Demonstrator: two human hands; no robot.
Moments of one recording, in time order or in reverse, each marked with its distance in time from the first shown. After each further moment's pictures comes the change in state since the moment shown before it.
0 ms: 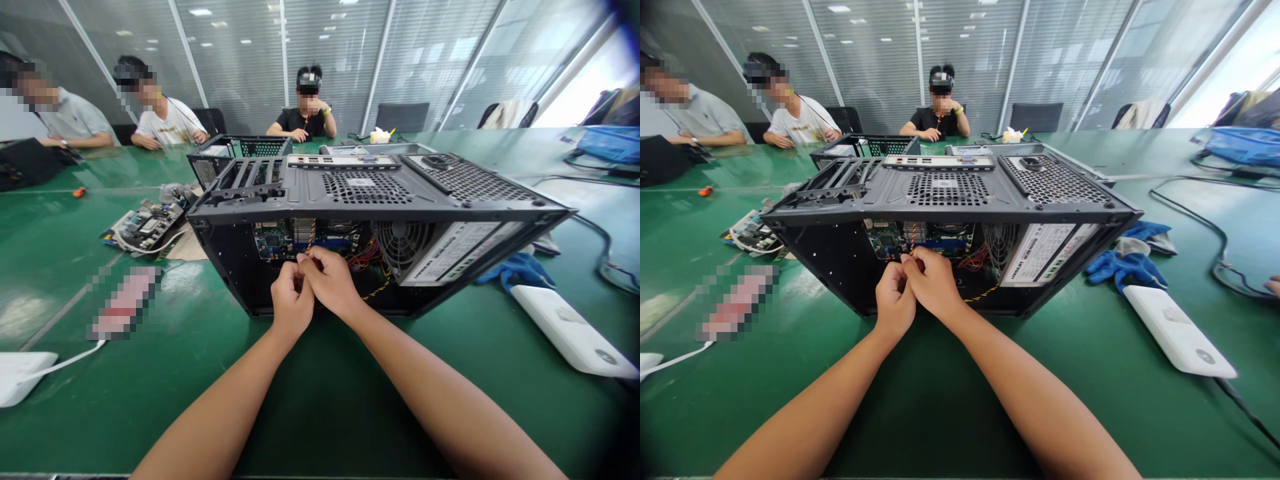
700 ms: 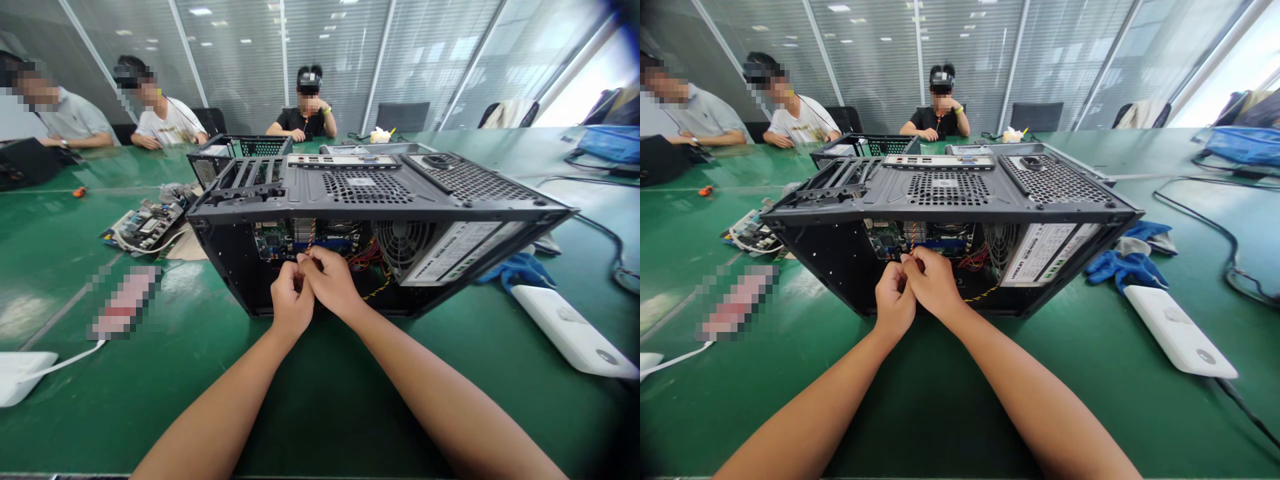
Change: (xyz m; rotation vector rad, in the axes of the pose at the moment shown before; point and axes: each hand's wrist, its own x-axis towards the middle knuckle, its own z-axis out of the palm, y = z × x) left_hand 0.000 -0.001 -0.001 0.003 0.001 0.007; right_hand 0.000 -0.001 0.000 -0.002 -0.004 -0.003
